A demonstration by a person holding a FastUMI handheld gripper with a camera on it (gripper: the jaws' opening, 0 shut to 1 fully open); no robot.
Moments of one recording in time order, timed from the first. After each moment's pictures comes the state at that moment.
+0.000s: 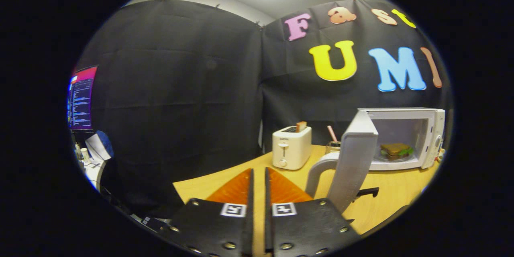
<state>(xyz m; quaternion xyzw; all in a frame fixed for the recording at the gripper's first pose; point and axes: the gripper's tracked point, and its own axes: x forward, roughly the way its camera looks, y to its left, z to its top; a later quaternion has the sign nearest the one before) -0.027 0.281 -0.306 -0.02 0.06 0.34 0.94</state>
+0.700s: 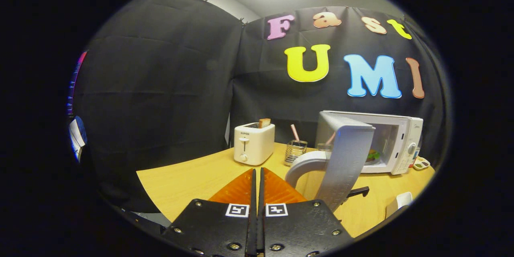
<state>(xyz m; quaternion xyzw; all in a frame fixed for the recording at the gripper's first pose) -0.002 0.201 -0.302 -0.05 0.04 0.24 0.97</state>
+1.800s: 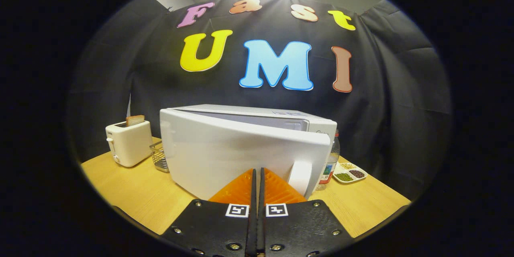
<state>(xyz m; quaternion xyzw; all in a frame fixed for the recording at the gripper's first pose) 0.189 -0.074 -0.281 -0.06 0.08 -0.03 0.99</state>
